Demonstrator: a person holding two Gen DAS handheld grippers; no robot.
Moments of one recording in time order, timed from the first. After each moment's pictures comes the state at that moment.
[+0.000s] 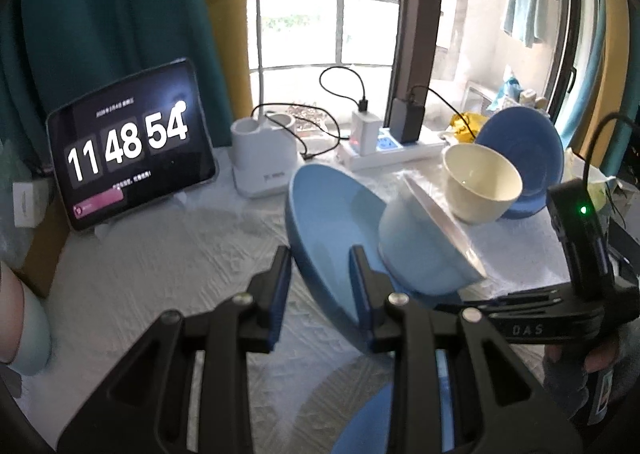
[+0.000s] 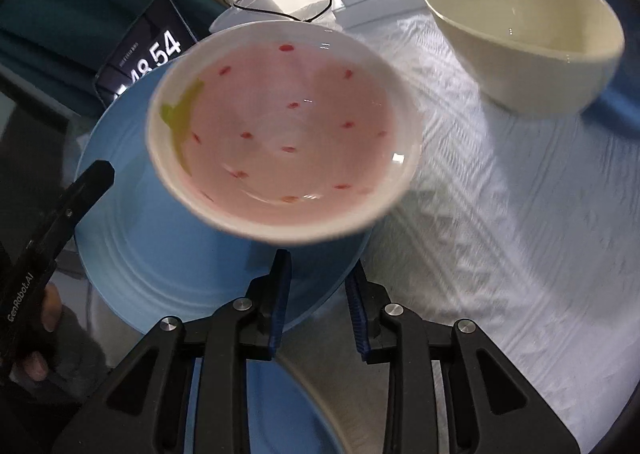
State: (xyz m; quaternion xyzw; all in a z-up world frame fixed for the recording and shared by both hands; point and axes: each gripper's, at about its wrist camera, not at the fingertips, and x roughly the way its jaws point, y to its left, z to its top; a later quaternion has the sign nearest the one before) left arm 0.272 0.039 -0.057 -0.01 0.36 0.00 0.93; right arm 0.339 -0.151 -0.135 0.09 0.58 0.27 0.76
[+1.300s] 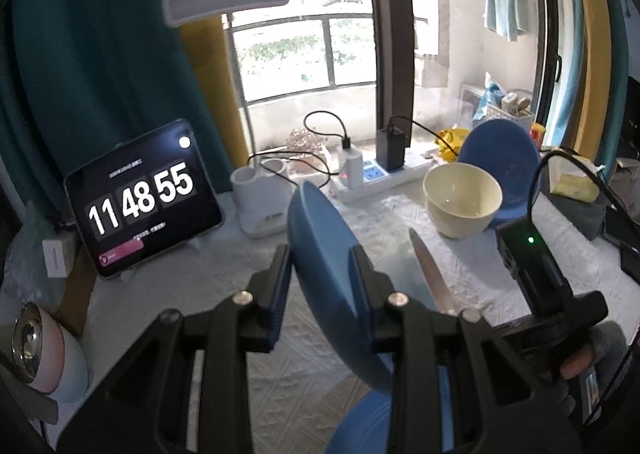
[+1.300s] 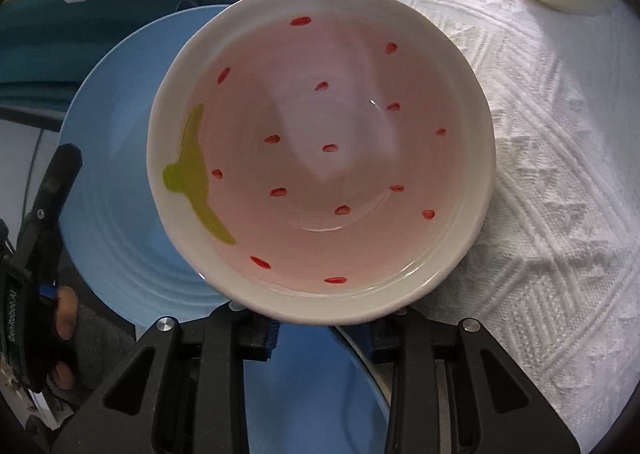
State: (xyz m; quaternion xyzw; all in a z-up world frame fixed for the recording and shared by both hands) left arm 0.253 0.020 -0.013 0.05 0.31 0.00 0.95; right arm 0.336 -0.169 -0.167 0.22 0.61 0.36 0.67
